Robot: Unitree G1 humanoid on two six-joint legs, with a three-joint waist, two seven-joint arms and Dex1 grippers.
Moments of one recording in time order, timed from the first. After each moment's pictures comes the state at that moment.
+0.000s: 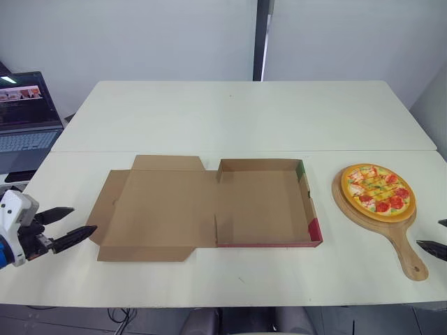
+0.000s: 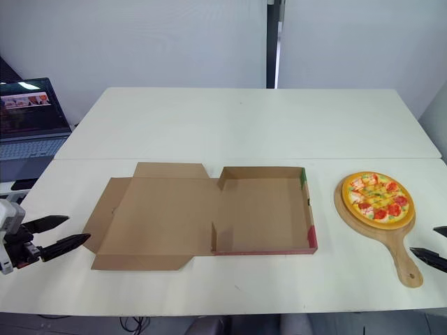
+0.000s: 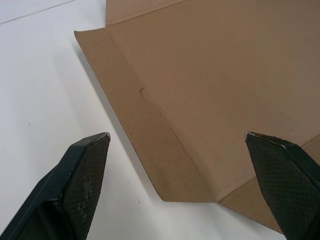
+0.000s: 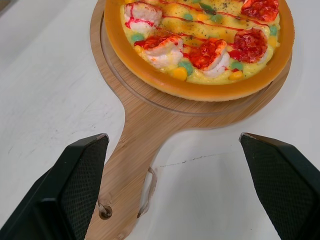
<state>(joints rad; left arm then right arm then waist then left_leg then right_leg) 0.17 0.99 0.59 0.19 -0.47 0.33 -1.18 0.37 -1.03 -0.72 -0.01 0.35 0.45 1.18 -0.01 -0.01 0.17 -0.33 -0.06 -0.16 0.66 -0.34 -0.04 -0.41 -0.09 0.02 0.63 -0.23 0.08</state>
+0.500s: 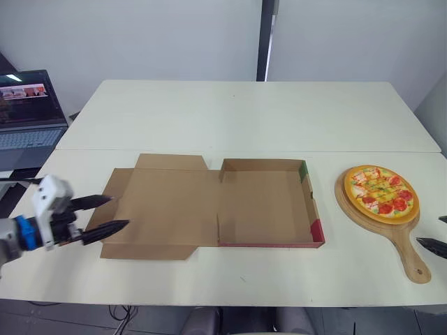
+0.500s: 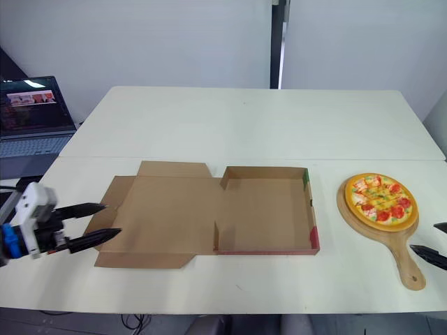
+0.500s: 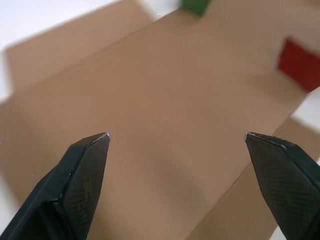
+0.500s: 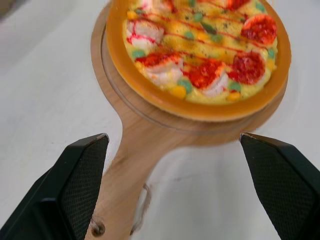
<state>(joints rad) 0.03 0.96 0.42 -0.13 -0.56 0.47 -1.22 0.37 -1.00 -0.74 -0.08 0.37 0.45 1.16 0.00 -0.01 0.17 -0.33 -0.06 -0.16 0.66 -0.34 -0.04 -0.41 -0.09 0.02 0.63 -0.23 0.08</state>
